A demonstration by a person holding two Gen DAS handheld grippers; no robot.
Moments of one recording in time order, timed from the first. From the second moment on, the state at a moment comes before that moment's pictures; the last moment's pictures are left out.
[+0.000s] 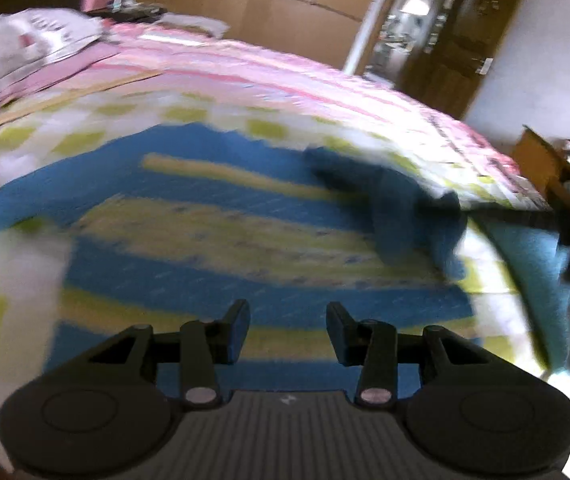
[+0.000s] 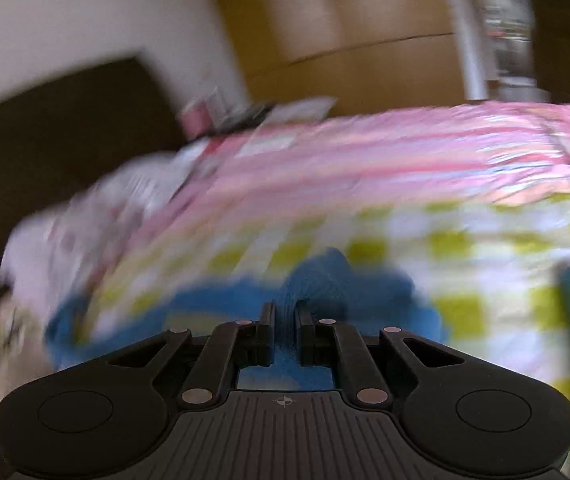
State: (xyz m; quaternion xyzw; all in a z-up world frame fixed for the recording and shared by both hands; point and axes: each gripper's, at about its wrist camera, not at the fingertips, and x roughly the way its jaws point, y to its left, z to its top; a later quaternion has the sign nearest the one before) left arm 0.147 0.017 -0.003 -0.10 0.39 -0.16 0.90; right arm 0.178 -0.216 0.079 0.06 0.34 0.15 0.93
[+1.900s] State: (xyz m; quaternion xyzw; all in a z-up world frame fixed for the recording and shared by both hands) left arm 0.159 0.084 -0.013 -0.17 0.34 -0.10 0.92; right arm 0.216 -0.188 0.054 0.01 0.38 0.09 0.92
